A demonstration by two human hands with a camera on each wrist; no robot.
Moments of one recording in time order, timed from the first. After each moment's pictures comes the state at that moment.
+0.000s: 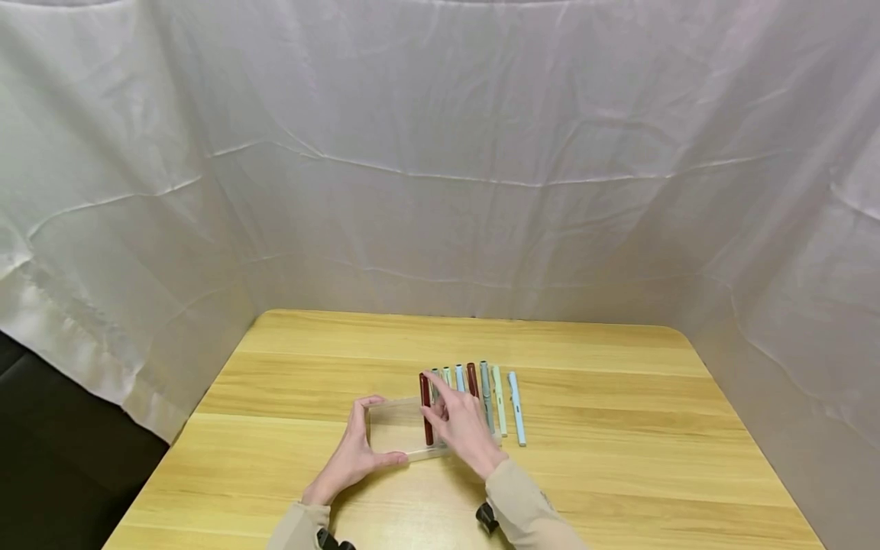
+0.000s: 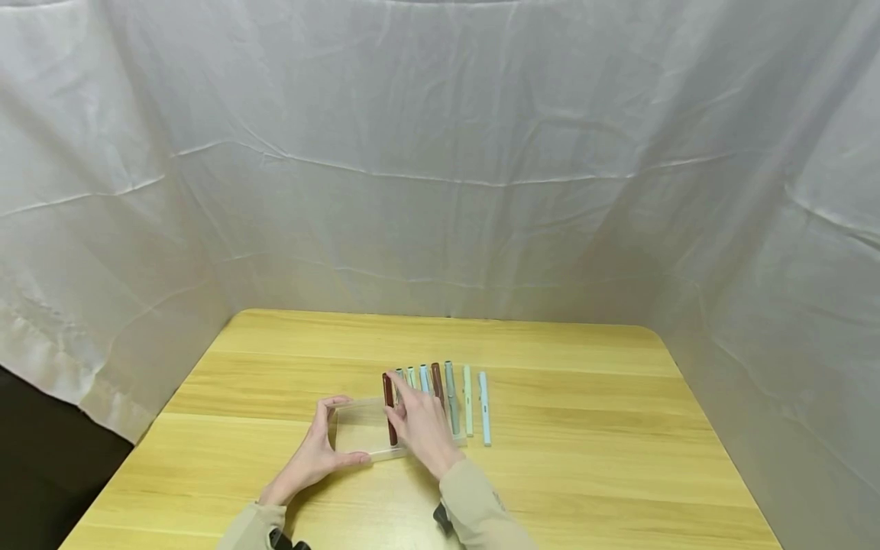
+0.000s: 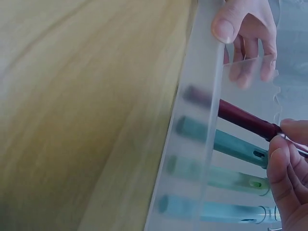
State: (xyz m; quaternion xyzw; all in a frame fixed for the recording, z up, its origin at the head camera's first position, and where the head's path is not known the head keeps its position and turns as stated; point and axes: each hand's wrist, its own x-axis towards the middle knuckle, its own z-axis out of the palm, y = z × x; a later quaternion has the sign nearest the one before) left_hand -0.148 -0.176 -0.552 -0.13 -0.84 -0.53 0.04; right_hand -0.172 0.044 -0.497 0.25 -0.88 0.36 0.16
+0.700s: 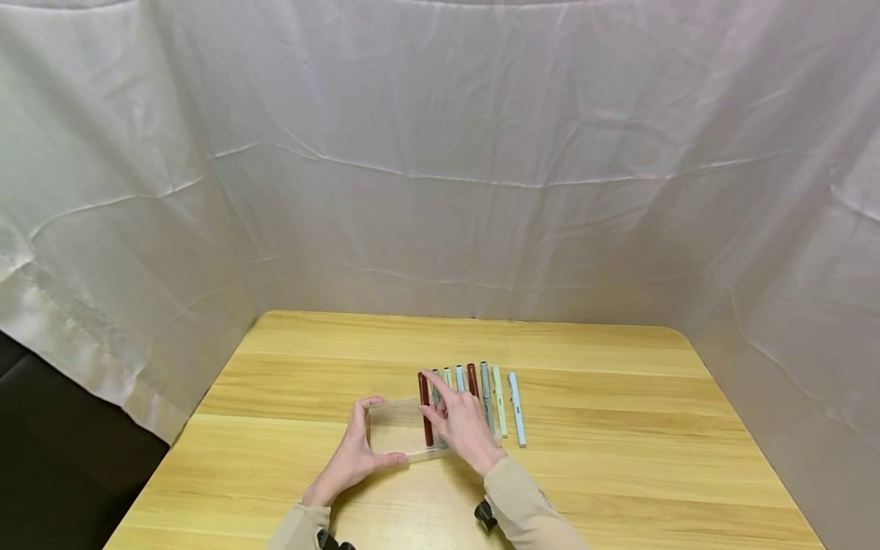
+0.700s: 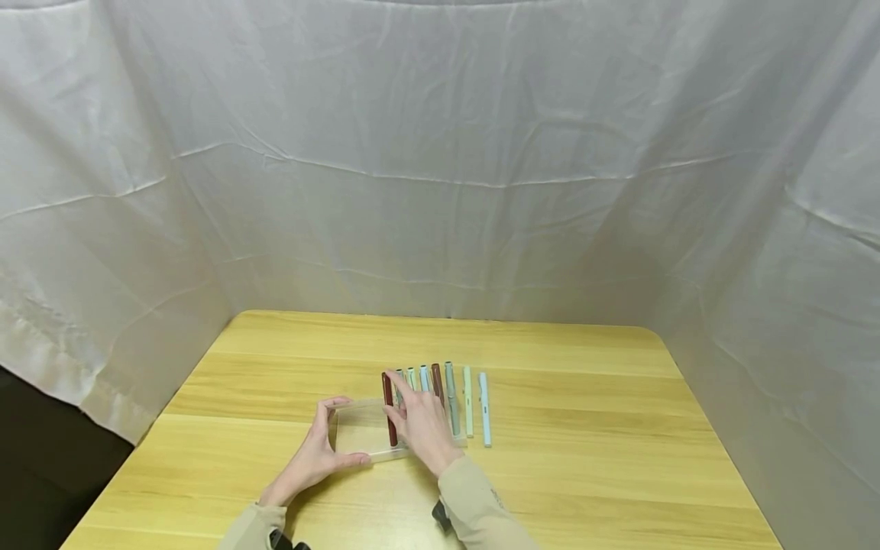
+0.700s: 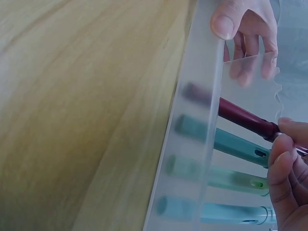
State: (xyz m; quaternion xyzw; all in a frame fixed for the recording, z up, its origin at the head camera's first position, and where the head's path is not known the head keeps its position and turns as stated) left_hand -0.148 -0.177 -0.554 -0.13 -0.85 -0.52 0.05; right_hand -0.178 0.043 -0.499 0.24 -0.89 0.36 0.13
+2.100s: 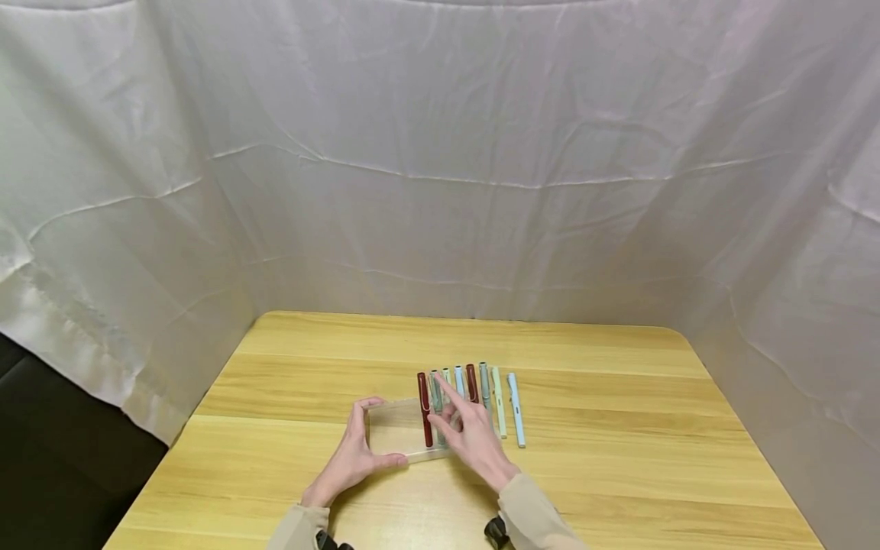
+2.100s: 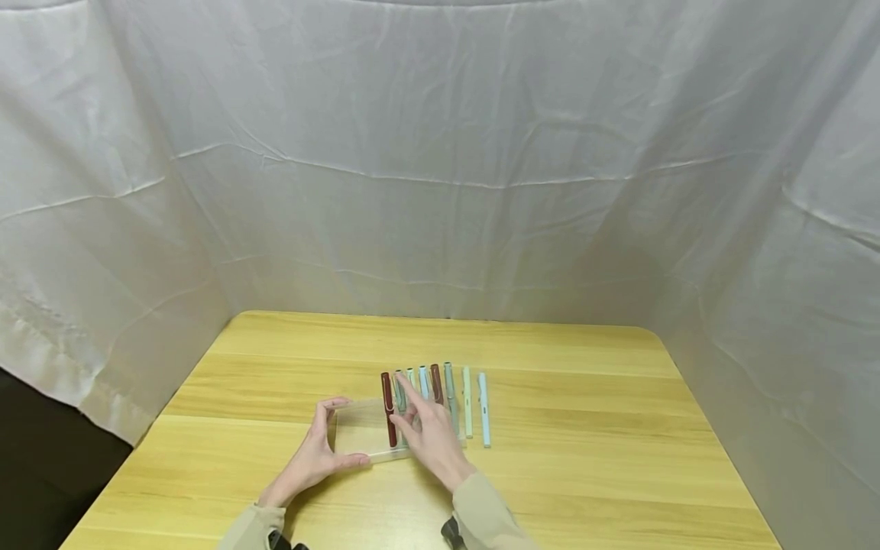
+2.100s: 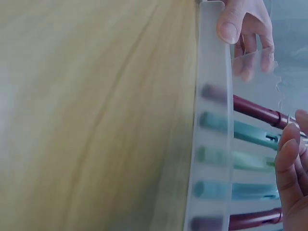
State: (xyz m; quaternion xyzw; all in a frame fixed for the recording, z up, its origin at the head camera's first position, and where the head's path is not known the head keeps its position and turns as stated) left_hand -0.149 -0.177 -0.555 -0.13 -0.84 -0.53 0.04; right_hand -0.163 0.062 -0.511 0.25 -0.84 0.48 0.10
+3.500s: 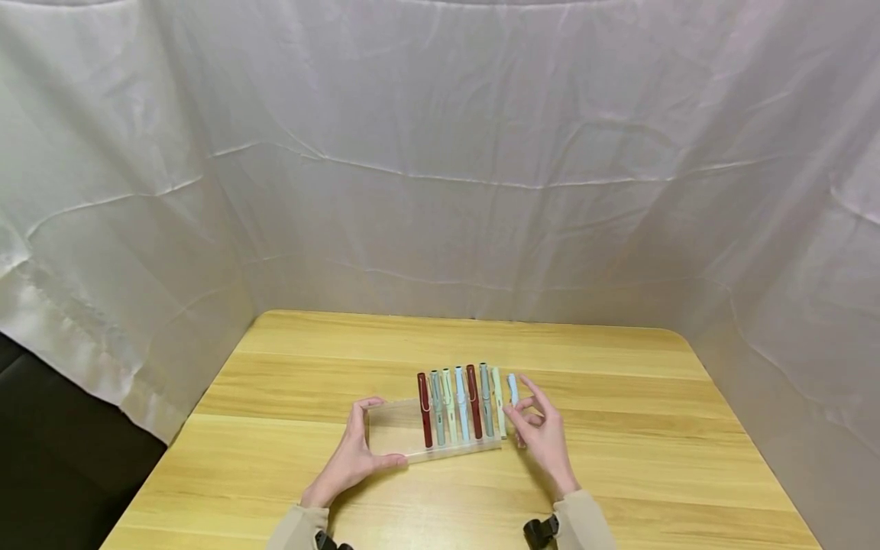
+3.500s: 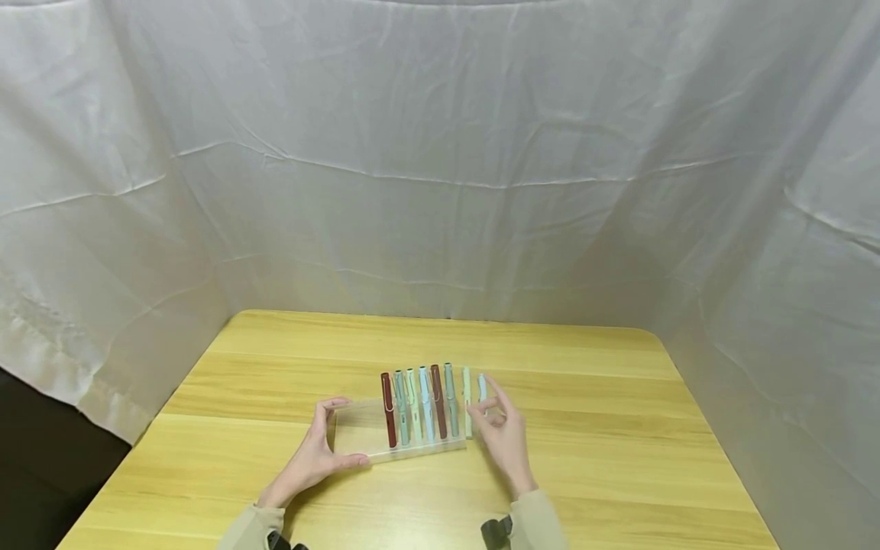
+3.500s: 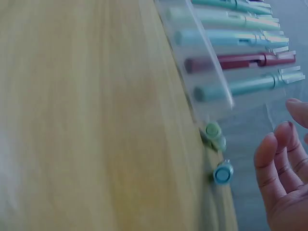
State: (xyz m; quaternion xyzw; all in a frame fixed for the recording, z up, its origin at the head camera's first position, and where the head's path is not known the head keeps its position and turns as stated) left_hand -0.149 -0.176 -0.557 -0.12 -0.83 -0.54 0.04; right_hand -0.168 0.155 -0.525 0.01 -0.76 0.64 0.06
